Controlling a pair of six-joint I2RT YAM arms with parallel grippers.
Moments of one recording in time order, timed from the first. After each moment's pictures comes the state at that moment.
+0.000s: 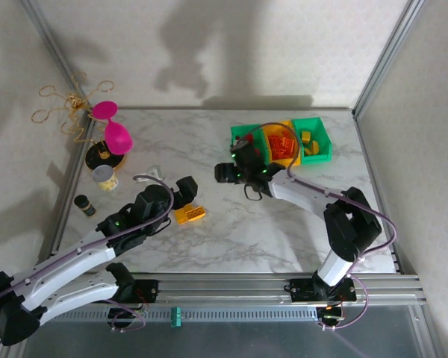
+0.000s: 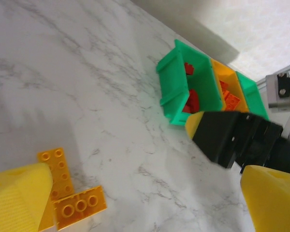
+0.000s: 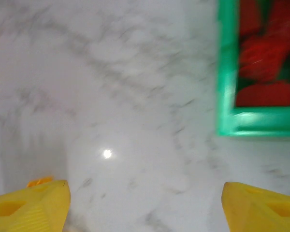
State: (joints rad) left arm -0.77 0.85 0.65 -0.30 -0.44 -0.96; right arm 0.76 1.69 1.17 -0.28 0.07 0.50
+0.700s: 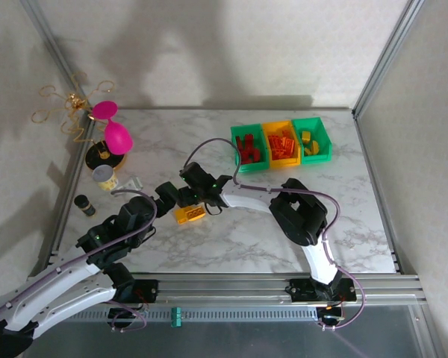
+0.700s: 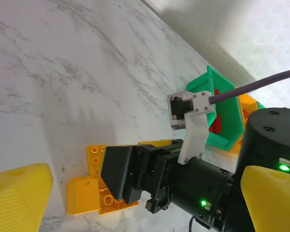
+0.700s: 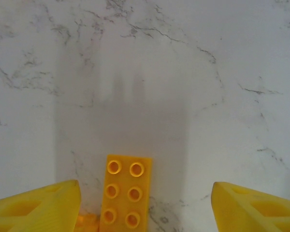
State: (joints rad) left arm -0.77 0.65 0.62 -0.51 -0.56 -1.08; right arm 1.00 2.08 1.46 -0.28 0.08 0.43
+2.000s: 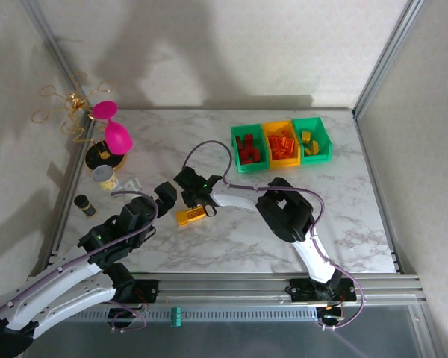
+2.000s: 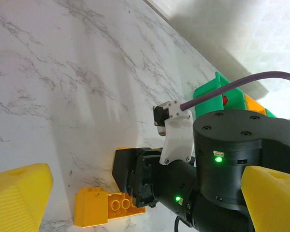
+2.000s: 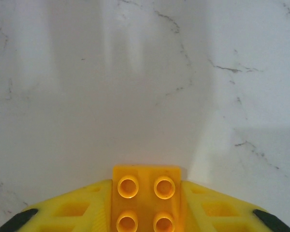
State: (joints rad) left arm -0.77 0.66 0.61 -0.50 -0.59 -1.09; right arm 1.00 2.19 1.57 -0.42 0.20 0.46
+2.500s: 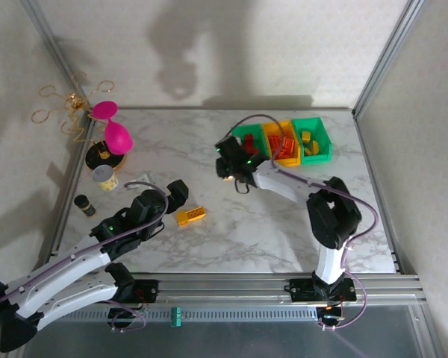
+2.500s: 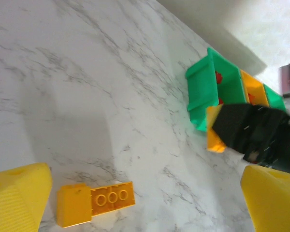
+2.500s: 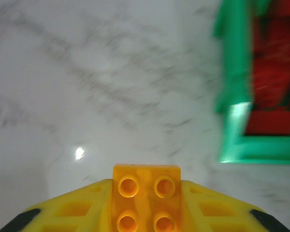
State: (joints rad) left arm -0.76 0.81 0.64 -0.40 -0.49 -1.02; right arm 0.74 1.82 1.37 -0.41 0.22 0.48
